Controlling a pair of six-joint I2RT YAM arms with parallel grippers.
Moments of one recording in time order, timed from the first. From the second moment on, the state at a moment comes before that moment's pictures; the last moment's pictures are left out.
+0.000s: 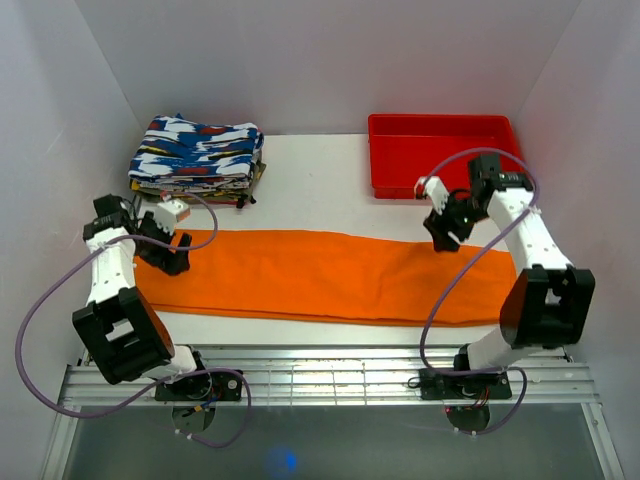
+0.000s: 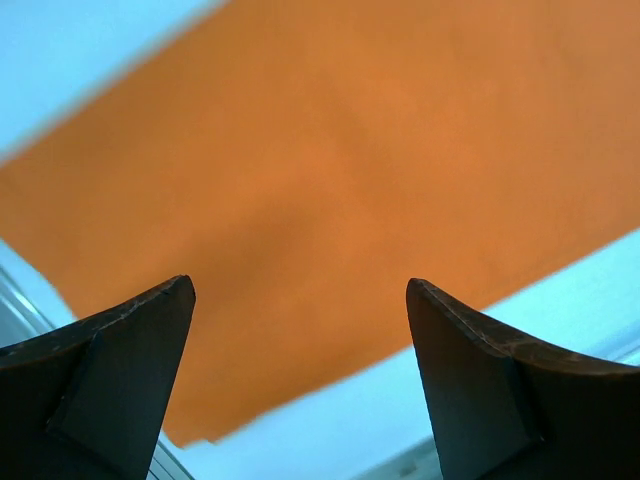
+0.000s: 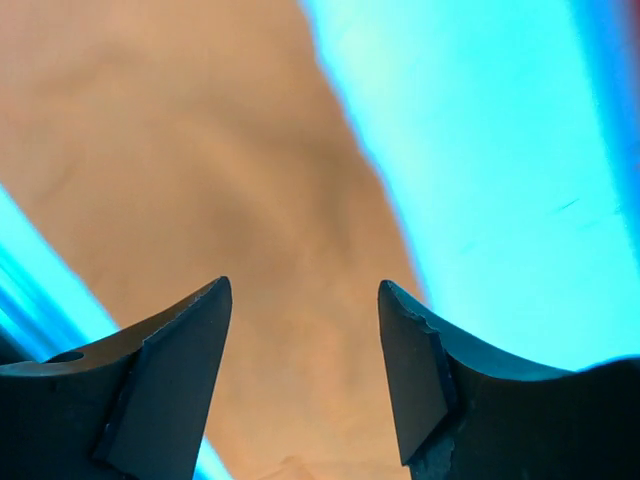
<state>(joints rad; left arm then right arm) 0.47 1.40 1.04 -0.93 0.50 0.99 0.02 1.49 1.25 -1.11 -0.41 -1.05</state>
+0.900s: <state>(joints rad) 0.29 1.38 1.28 -0.67 0.72 0.48 0.30 1.96 1.41 -0.88 -0.53 -0.79</state>
